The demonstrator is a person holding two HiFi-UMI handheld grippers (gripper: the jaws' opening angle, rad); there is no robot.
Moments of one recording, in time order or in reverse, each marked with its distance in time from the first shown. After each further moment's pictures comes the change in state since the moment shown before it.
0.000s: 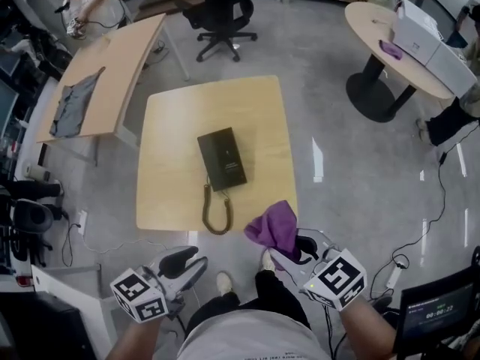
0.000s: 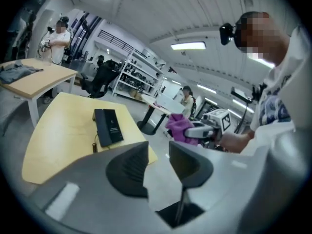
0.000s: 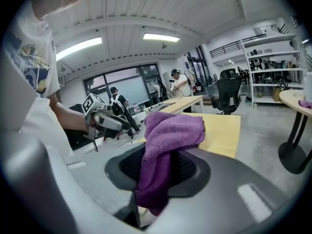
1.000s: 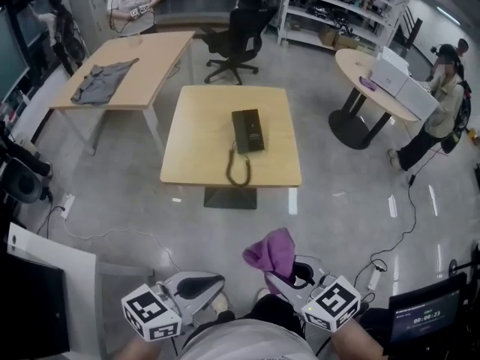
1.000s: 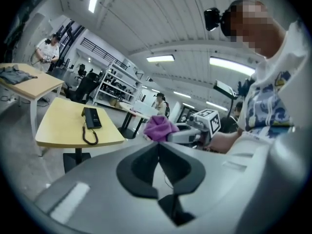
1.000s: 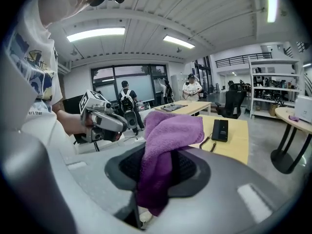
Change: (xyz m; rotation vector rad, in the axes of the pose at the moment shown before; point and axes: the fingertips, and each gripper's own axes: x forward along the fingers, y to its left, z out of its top) left arm -0.166 -0.146 -0.137 0.147 -0.122 -0.215; right arm -0.052 0.256 -0.059 -0.128 -0.019 -0.076
